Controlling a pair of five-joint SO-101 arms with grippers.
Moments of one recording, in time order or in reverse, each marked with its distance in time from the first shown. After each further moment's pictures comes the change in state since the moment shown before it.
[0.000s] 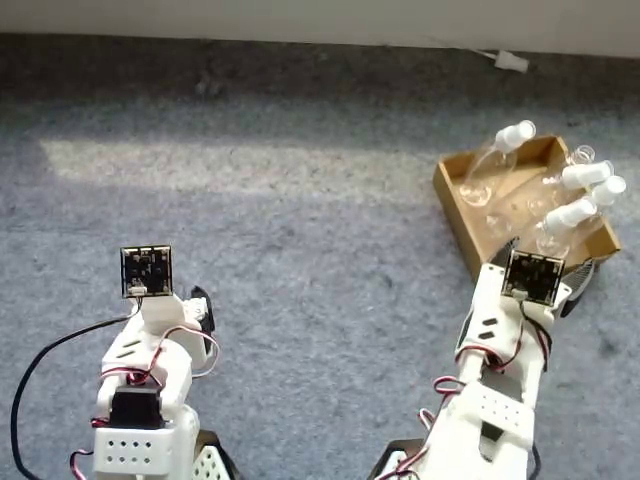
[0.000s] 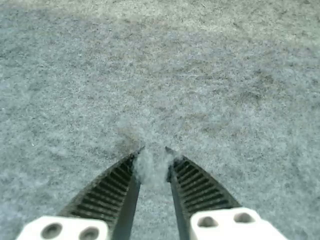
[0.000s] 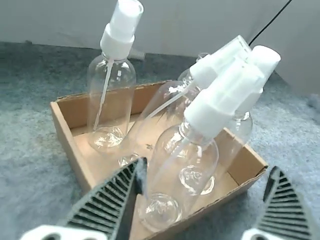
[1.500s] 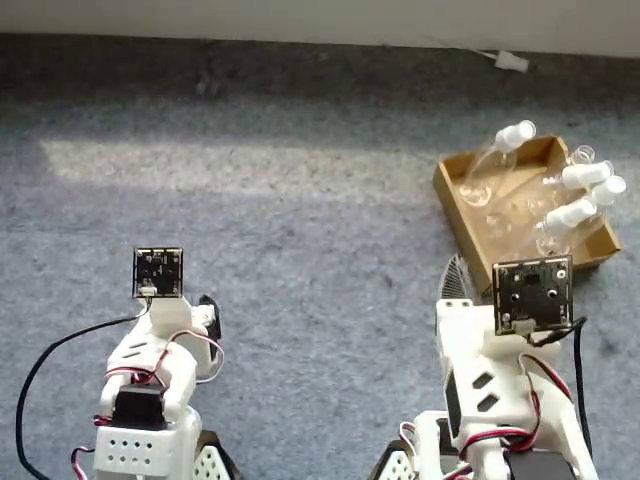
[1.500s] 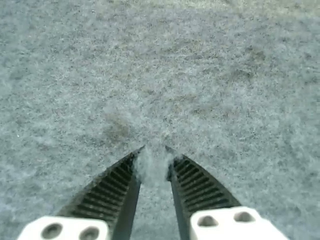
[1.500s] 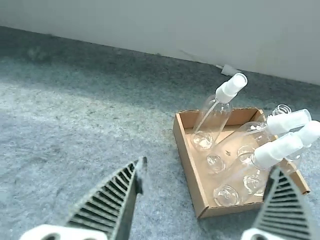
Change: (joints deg) left arm 2.8 0.0 -0.1 3.2 -0.1; right arm -22.5 -24.0 -56.3 88.3 -4.1
